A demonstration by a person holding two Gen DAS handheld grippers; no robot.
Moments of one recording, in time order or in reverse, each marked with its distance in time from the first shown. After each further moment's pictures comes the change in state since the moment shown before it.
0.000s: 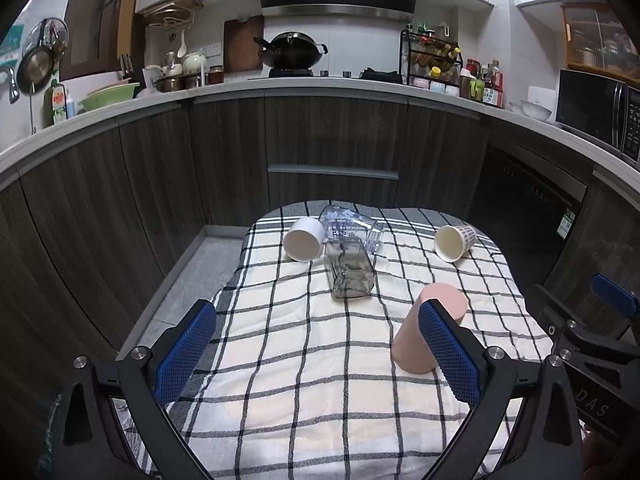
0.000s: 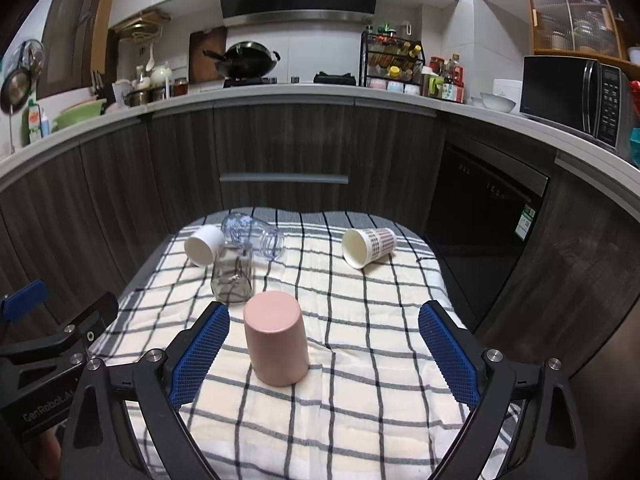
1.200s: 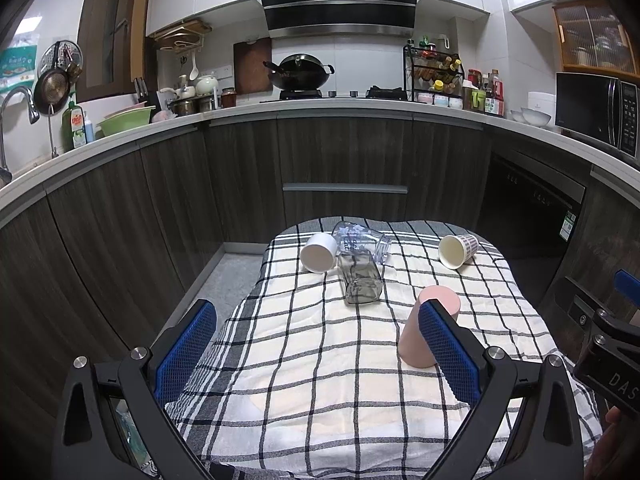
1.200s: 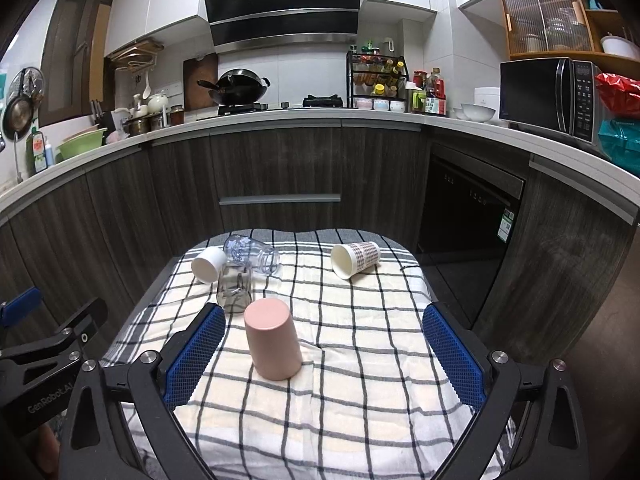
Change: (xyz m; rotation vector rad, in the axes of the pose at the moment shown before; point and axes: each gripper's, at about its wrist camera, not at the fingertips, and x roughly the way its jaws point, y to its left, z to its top) left arm -0.049 -0.005 -0.002 0.028 -0.065 0.065; right arm -0.048 -0.023 -0.004 0.054 -0.061 0.002
